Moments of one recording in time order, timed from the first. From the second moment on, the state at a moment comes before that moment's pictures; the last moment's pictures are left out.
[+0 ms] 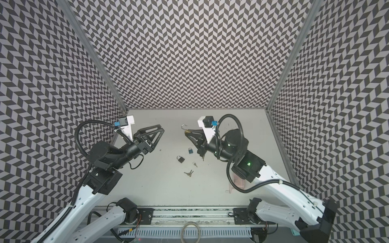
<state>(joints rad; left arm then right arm) -0.52 0.74 0.87 0.09 0.37 -0.69 0.81 1.03 1.06 -0.04 -0.26 0.23</state>
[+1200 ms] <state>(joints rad) -0.65 0.81 0.73 0.44 0.91 -0.59 0.76 1.04 1.05 -0.05 -0.90 0.55</state>
